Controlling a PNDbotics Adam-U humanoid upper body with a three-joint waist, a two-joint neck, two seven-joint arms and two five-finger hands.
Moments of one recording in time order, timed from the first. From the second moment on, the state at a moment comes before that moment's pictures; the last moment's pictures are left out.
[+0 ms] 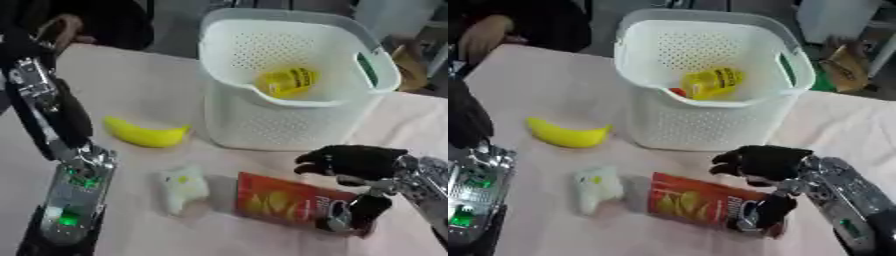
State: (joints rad) left arm -0.38 0.19 0.05 -1.99 -0.37 -0.29 0.70; right arm -0.76 -0.39 0.50 -1.38 0.92 -0.45 0.68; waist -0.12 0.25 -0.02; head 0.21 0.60
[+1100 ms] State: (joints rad) left arm -0.38 0.19 0.05 -1.99 -0.37 -0.29 0.70; right arm -0.81 -0.38 0.56 -1.27 0.85 -0.45 0.68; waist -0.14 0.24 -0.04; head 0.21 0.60
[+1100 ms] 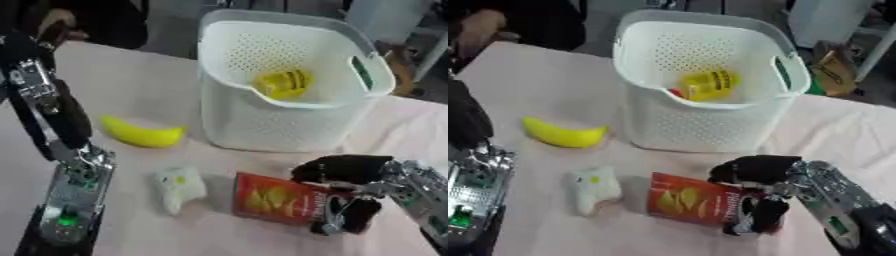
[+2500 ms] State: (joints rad) left arm -0.38 0.20 0.05 -1.99 -0.38 -0.29 0.71; right arm -0.81 -0.40 0.54 -1.33 0.75 -0.38 0.75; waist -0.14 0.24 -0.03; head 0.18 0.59
